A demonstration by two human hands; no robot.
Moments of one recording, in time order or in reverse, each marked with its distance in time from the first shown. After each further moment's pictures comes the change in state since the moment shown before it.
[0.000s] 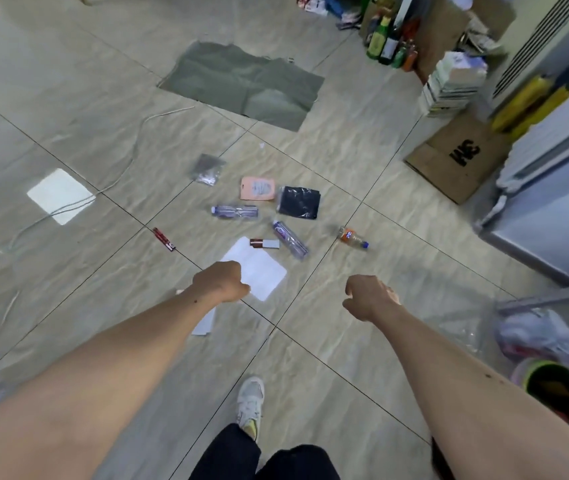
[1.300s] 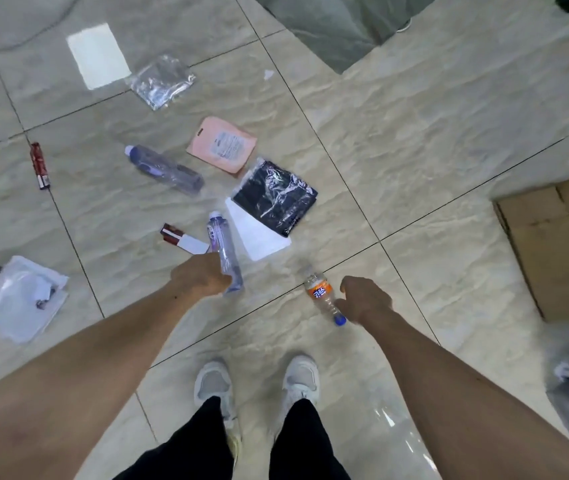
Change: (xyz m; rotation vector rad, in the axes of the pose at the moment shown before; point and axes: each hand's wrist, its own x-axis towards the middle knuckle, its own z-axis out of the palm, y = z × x) left_hand 0.537 0.211 0.133 -0.351 -0.067 -0.391; right_hand 0.658 0.186 0.017 -0.271 -0.203 -0.242
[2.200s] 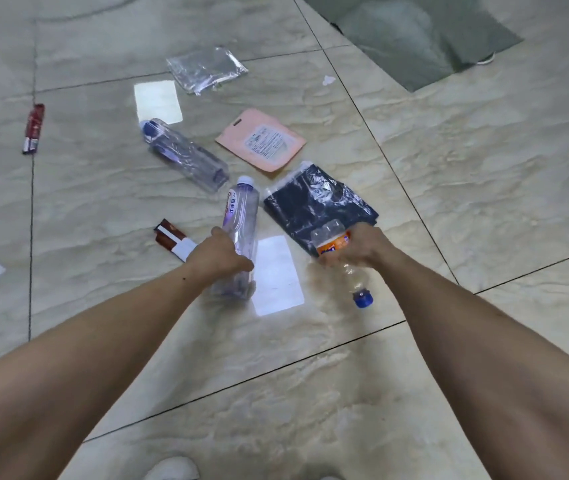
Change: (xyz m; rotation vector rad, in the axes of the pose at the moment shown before) left_hand 0.221 -0.054 0.101 -0.488 0.320 -0.116; right_hand 0.266 -0.095 0.032 0.171 0.209 -0.285
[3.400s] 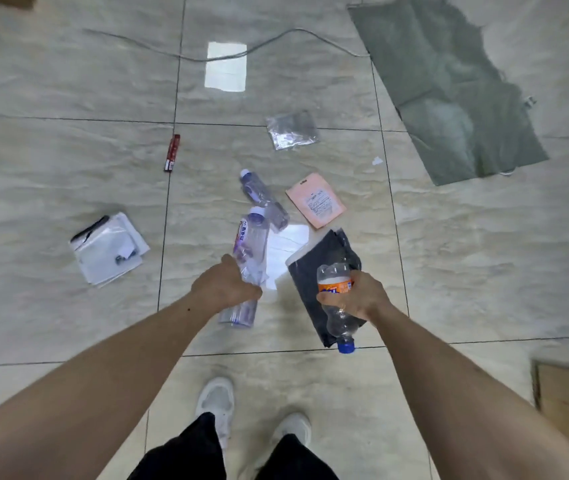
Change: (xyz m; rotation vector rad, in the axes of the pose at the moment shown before) left_hand -0.223 0.037 -0.258 -0.178 -0.114 -0.246; right_hand -0.195 -0.172 -0.168 0.044 -0.211 0.008
